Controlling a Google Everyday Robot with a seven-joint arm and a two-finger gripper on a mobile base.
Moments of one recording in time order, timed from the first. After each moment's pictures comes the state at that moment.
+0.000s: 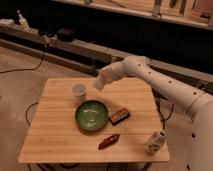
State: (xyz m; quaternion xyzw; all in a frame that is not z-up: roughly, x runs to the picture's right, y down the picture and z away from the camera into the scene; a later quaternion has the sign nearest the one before) arm 0.007 -0.090 0.833 0.07 -0.29 -0.29 0.91
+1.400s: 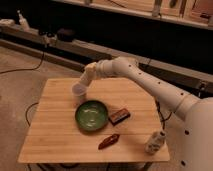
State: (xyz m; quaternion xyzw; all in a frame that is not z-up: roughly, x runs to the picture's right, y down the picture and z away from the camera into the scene) arm -0.070 -0.101 0.828 0.15 -0.34 -0.36 0.86
